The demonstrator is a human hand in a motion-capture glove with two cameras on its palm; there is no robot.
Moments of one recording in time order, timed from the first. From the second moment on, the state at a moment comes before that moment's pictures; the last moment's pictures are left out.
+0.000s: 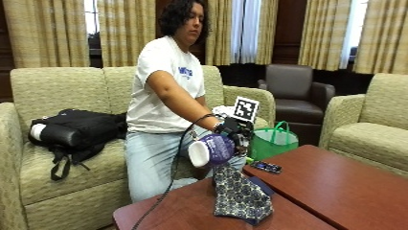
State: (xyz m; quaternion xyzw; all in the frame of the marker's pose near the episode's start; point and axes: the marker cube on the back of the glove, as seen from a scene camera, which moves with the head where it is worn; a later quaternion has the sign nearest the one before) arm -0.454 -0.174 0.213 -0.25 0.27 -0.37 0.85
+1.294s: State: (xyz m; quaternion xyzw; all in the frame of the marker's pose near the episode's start) arm -0.637 -0.207 0.309 -0.15 -0.48 -0.02 0.86
